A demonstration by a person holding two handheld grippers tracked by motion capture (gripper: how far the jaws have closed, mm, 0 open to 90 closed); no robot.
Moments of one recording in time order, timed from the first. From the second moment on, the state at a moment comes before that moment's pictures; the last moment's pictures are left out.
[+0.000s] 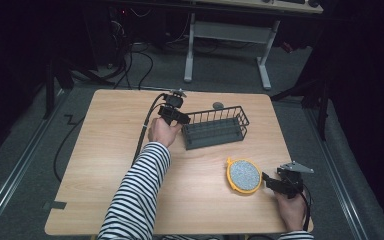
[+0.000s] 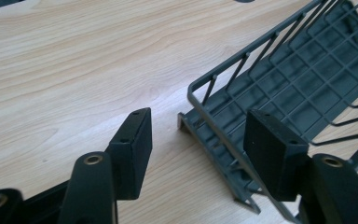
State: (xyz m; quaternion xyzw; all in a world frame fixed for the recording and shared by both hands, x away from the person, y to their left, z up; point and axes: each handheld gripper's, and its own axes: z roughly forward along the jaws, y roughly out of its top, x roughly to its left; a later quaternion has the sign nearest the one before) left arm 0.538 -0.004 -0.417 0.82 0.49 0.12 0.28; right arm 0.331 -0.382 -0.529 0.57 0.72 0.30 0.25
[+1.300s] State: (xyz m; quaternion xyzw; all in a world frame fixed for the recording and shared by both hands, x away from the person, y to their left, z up) left arm 0.541 -0.026 -0.439 0.82 0.49 0.12 0.25; right arm 0.331 -0.381 -0.529 0.57 0.72 0.31 0.25
